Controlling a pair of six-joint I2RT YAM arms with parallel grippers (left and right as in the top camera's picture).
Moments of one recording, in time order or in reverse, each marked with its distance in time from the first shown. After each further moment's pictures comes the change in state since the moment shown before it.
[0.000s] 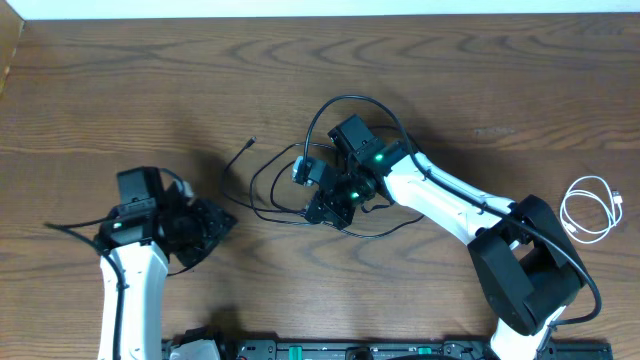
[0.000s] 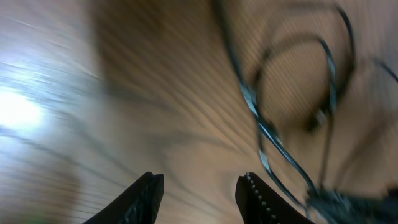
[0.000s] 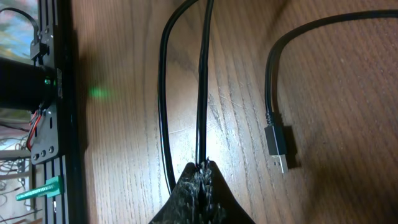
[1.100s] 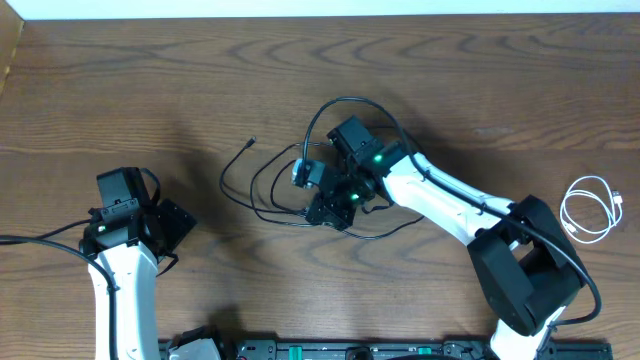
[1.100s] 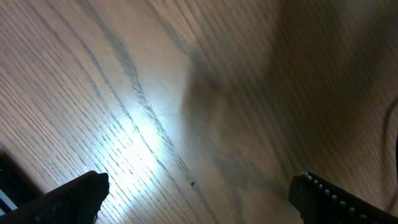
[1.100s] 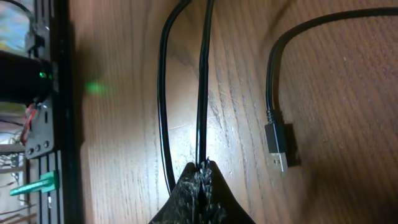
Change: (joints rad) left arm 0.093 -0.002 0.028 -0.003 -0.597 -0.069; right arm 0.006 0.000 0.000 -0.012 0.013 -0.027
